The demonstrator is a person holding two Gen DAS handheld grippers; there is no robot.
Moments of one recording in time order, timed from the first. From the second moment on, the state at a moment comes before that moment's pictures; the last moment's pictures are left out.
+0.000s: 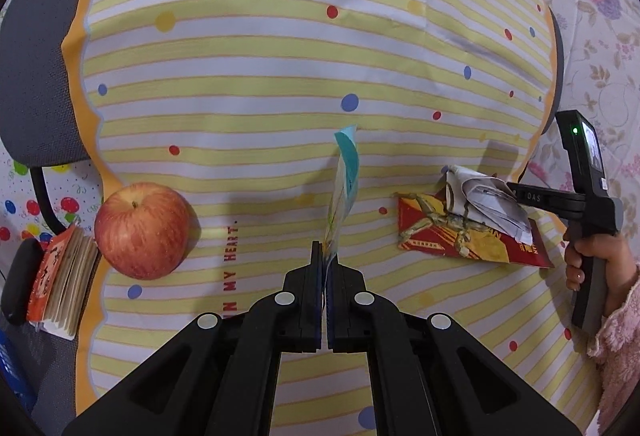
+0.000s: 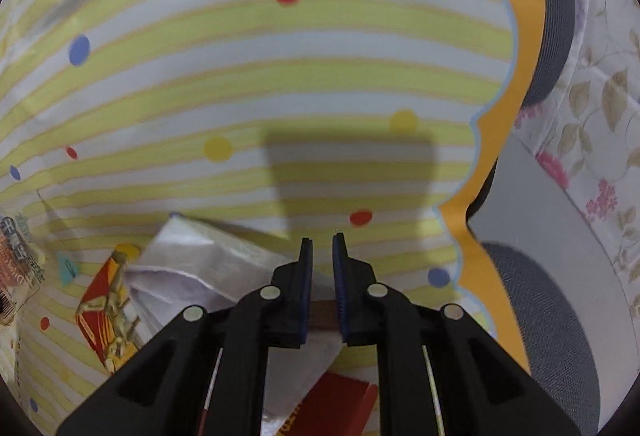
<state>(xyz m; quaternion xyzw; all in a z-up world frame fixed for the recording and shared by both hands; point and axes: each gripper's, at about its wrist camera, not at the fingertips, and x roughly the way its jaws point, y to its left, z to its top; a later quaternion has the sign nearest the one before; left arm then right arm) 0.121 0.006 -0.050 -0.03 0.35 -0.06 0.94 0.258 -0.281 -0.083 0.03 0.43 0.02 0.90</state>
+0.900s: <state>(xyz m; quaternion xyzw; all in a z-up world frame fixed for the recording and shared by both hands) 0.026 0.015 -0.052 -0.04 0.38 -0.08 0.92 0.071 -0.251 -0.026 0.04 0.39 0.09 0.92</state>
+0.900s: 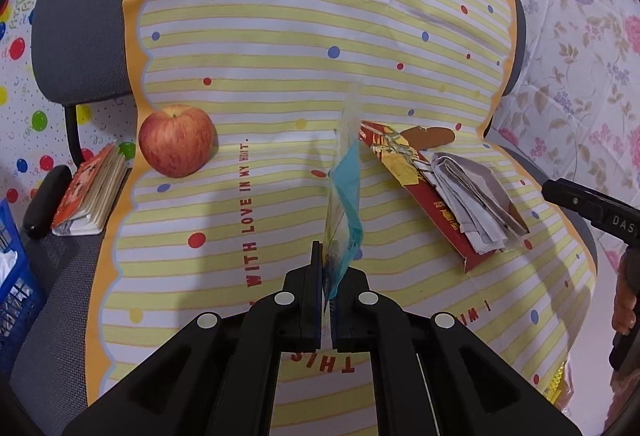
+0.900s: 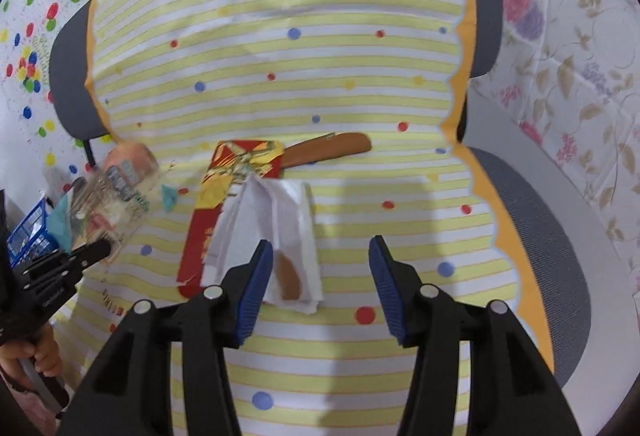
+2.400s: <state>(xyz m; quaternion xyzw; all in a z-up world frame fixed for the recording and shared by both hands) 0.011 0.007 -0.011 -0.06 0.32 -0.08 0.94 0.038 -0.273 -0.018 0.06 0.37 0.05 0.92</state>
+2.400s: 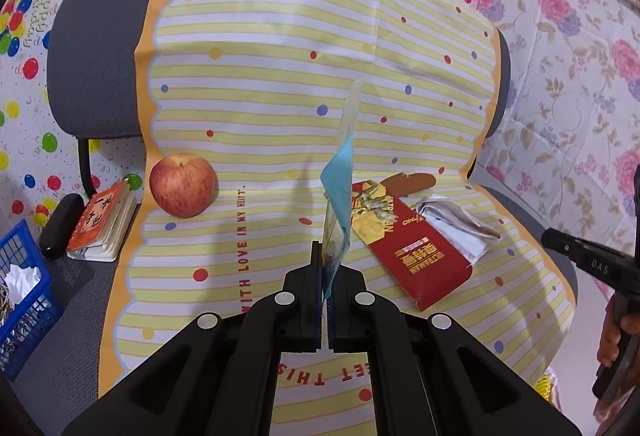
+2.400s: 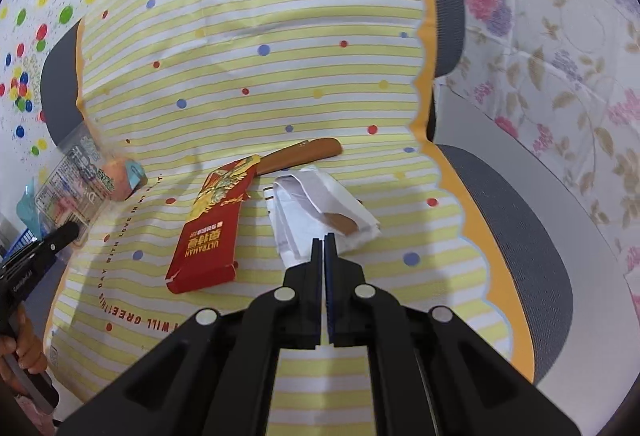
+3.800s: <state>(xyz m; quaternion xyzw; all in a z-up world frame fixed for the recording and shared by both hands) 0.053 0.021 -0.034 -0.06 0.34 -0.06 0.94 0.161 -0.233 -0.089 -0.05 0.46 0.15 0.87</state>
